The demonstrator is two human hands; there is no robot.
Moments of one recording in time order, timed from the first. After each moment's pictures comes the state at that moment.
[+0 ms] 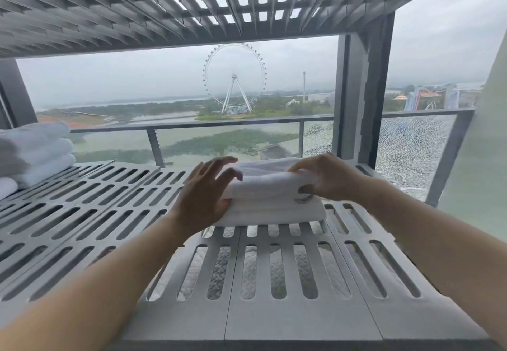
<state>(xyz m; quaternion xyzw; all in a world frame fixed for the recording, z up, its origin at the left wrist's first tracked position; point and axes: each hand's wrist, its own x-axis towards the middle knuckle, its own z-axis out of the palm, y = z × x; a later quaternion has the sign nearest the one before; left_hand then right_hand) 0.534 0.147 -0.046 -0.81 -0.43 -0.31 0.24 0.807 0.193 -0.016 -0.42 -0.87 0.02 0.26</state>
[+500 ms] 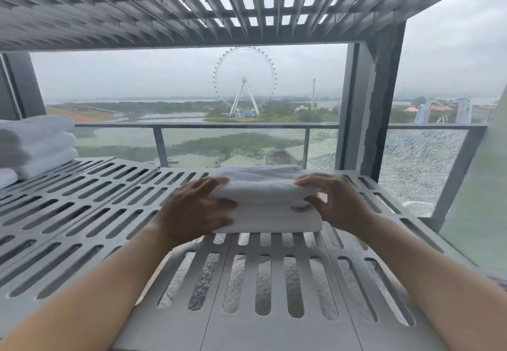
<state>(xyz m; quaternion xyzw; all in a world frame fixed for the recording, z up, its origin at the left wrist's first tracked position) 0.527 0.133 -0.054 -0.83 -0.44 -0.23 0.27 0.821 0.191 -0.047 -0.36 -0.85 -0.01 0.39</state>
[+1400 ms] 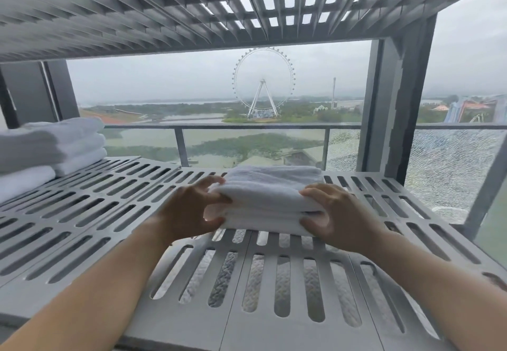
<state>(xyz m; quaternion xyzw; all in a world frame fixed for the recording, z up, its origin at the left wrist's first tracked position) 0.493 0.126 -0.051 -0.79 -0.53 -0.23 0.18 0.800 0.178 -0.060 -0.36 -0.88 -0.08 0.30</state>
